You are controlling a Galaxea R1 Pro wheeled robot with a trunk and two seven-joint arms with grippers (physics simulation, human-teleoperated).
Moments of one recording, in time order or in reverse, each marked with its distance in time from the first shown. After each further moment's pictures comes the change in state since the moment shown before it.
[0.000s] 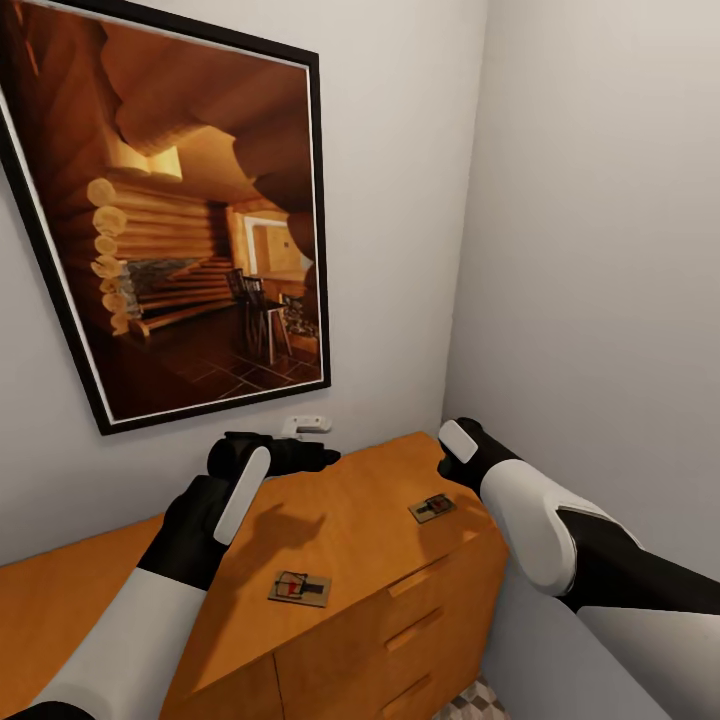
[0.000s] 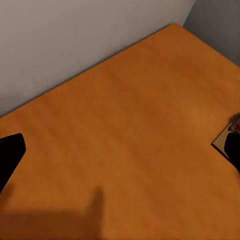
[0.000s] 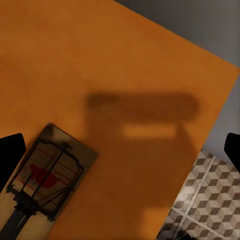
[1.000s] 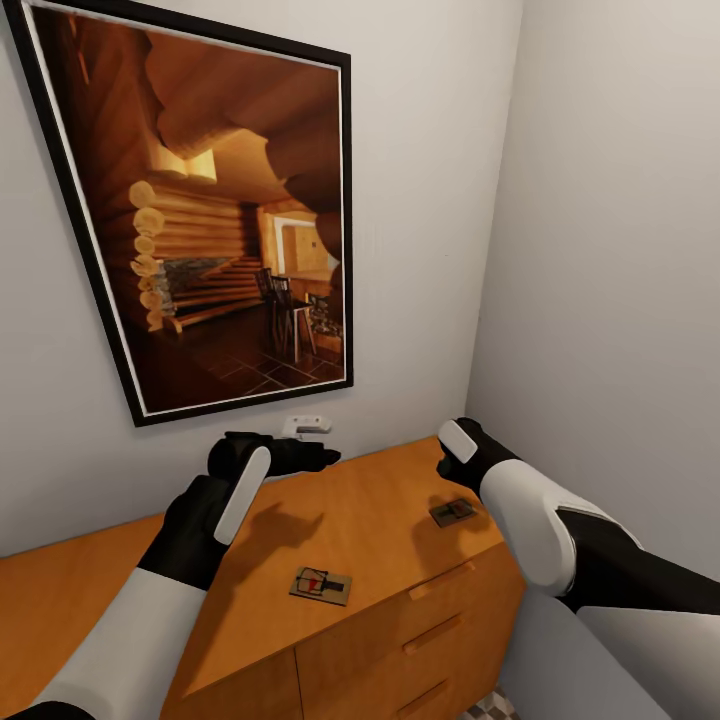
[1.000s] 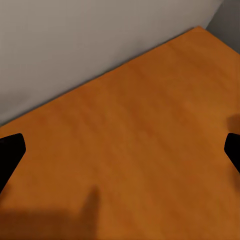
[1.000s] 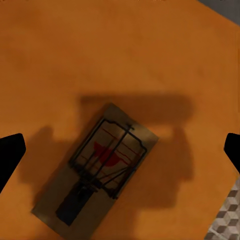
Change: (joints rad) left arm 0.000 -0.001 0.000 0.000 -0.002 -0.001 0.001; right arm 0.000 0.001 0.000 0.001 -0.003 -0.001 0.001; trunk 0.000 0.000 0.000
